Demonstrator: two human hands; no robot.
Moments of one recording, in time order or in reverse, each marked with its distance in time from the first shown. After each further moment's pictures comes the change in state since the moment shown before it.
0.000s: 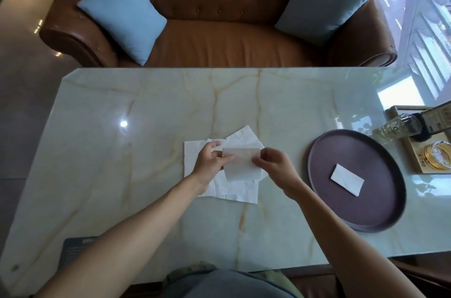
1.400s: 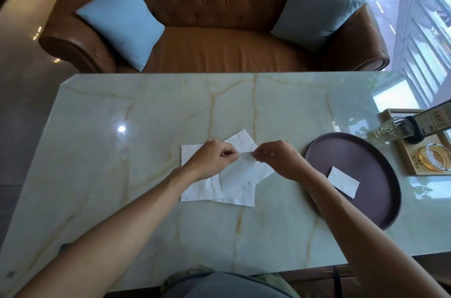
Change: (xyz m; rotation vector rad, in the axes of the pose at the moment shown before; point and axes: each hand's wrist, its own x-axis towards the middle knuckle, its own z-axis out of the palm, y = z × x) left_hand -0.019 0.059 0.002 0.806 -0.186 0.391; right_hand 0.017 -0.026 -0.036 -0.556 -0.087 -0.128
